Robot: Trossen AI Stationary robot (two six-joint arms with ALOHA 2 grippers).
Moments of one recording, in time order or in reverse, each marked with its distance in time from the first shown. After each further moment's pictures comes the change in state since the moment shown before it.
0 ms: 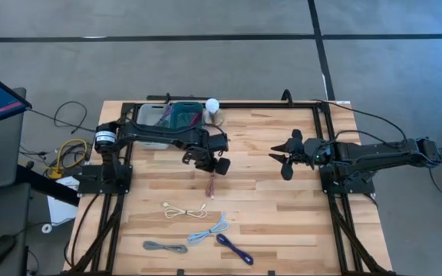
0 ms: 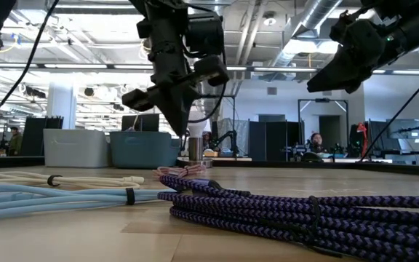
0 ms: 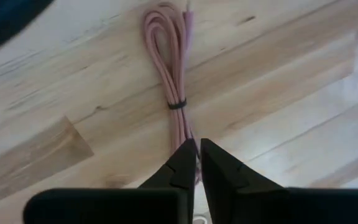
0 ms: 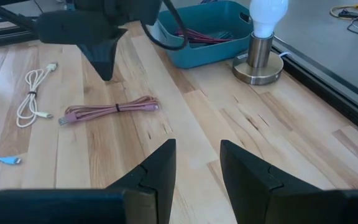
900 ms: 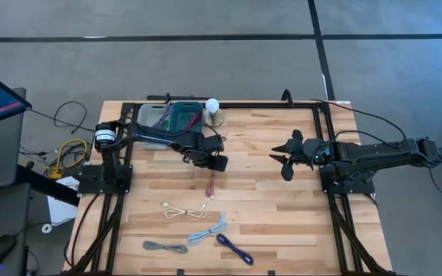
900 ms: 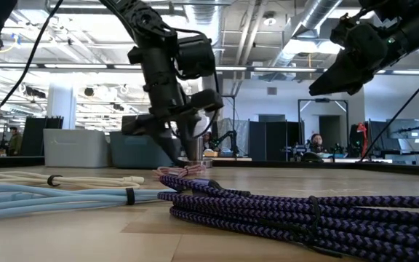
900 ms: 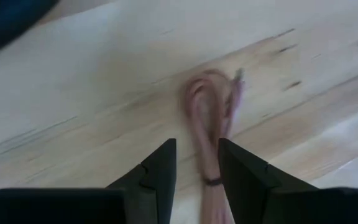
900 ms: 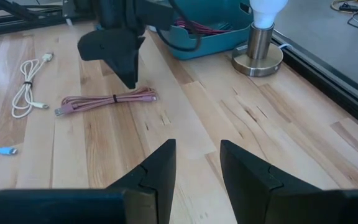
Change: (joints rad) left arm 0.037 -0.001 -0.205 0.294 -0.117 -0.006; right arm 0.000 0.000 0.000 -0.032 0.000 0.000
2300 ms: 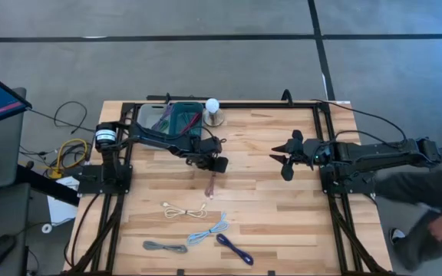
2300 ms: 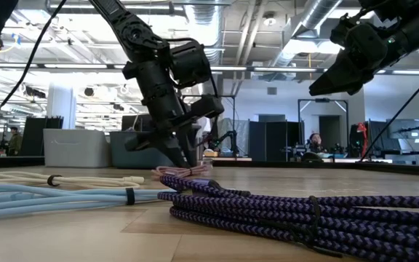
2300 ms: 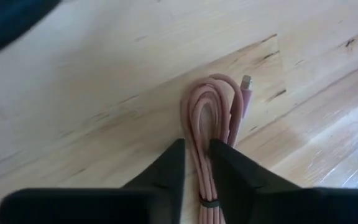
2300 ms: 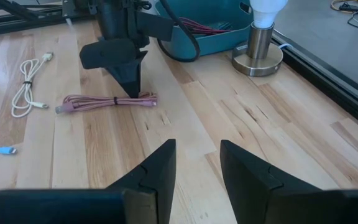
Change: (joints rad) left arm 0.000 0.007 -0.123 0.262 0.024 0.009; right arm 0.000 0.000 0.000 -0.001 0.000 0.000
